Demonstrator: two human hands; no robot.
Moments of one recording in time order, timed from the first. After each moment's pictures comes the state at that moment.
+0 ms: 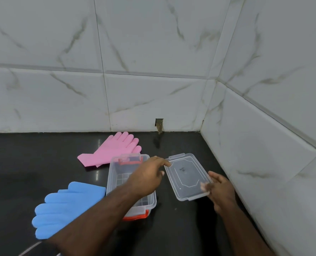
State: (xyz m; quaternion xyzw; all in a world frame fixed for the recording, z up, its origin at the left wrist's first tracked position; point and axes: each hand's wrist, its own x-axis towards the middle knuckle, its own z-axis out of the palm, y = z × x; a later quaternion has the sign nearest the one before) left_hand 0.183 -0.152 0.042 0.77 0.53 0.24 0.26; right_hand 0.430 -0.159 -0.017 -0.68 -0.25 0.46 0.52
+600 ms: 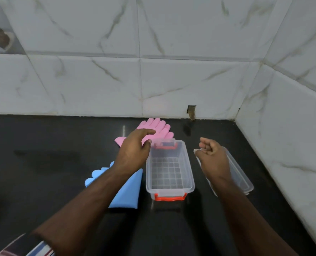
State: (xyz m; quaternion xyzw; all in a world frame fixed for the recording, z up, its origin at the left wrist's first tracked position) left_hand 0.057 -0.172 0.060 0.64 0.63 0.40 0.18; right_hand 0.286 -0.161 0.039 -0.64 -0.51 0.34 0.46
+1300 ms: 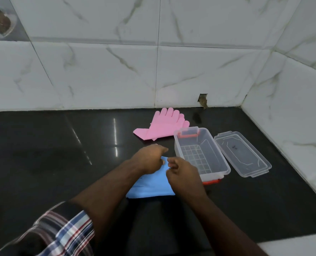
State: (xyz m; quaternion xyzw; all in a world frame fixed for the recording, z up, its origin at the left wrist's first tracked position) left_hand -0.032 -0.154 -0.005 0.82 0.53 0.03 0.21; right_hand 0.109 -0.241 0.008 -0.68 -0.63 0.29 0.25
